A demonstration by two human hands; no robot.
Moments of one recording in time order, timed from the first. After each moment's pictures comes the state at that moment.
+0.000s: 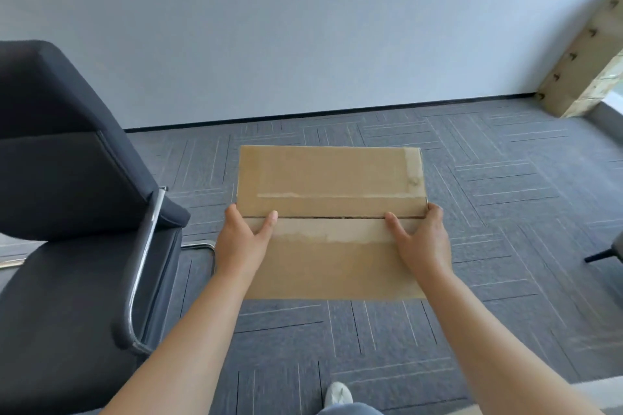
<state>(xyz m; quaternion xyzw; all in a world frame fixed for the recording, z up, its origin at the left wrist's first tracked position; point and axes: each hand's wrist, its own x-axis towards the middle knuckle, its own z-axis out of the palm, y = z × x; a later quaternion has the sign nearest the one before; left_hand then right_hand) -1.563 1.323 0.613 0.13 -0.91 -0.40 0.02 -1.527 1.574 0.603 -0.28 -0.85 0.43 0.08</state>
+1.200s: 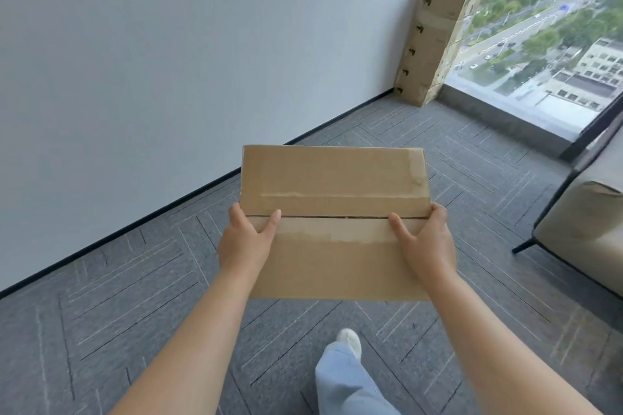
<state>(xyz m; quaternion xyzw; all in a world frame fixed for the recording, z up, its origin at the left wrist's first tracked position) -2.154 1.659 0.603 -0.13 -0.91 -0.37 -0.09 -1.983 1.851 0.596 -0.51 -0.74 0.39 0.21</state>
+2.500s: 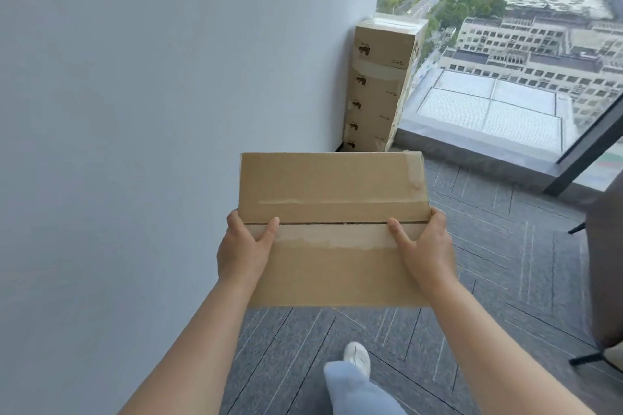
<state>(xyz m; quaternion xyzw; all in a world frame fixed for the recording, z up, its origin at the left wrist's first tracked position) -2.691 2.256 0.614 -0.29 -0.88 -0.36 -0.13 -2.467 2.380 0.609 -0.61 -0.65 0.35 0.29</state>
